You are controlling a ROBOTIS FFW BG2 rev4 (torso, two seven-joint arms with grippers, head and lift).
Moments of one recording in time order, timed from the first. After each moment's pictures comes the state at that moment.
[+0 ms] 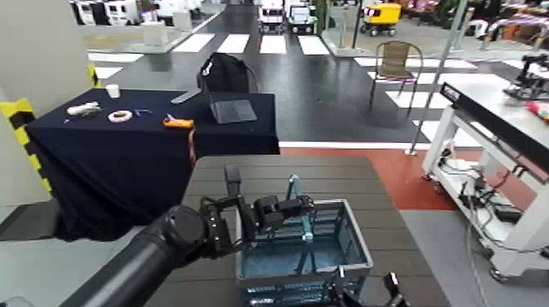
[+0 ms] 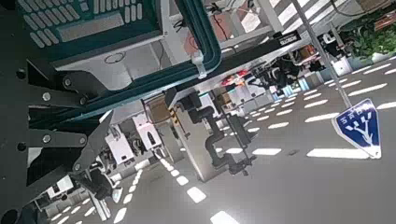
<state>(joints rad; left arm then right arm) -0.73 0.14 -0.58 -0.83 1.25 0.66 -0.68 0.30 -0.12 0.34 -1.58 -0.27 -0.57 -0.21</state>
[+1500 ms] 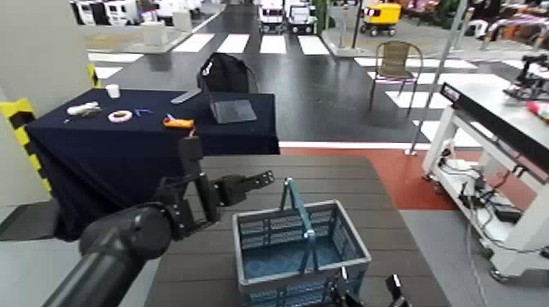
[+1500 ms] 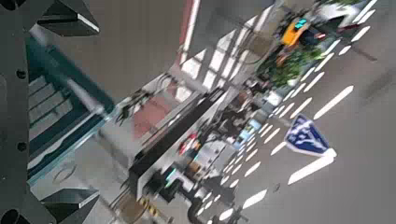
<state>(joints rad) -0.53 0.21 -0.31 -1.23 0.82 0.50 -0.44 0.31 -0.12 0.33 -1.58 -0.27 -0.57 -0.21</state>
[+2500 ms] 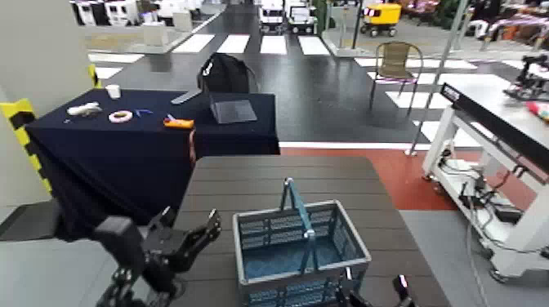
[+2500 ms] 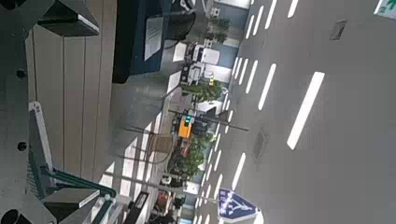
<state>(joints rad) 0.08 0.18 -0.14 -1.68 0.40 -0.08 -0.13 0.33 -0.11 0.29 -1.61 -0.21 -0.54 -0.23</state>
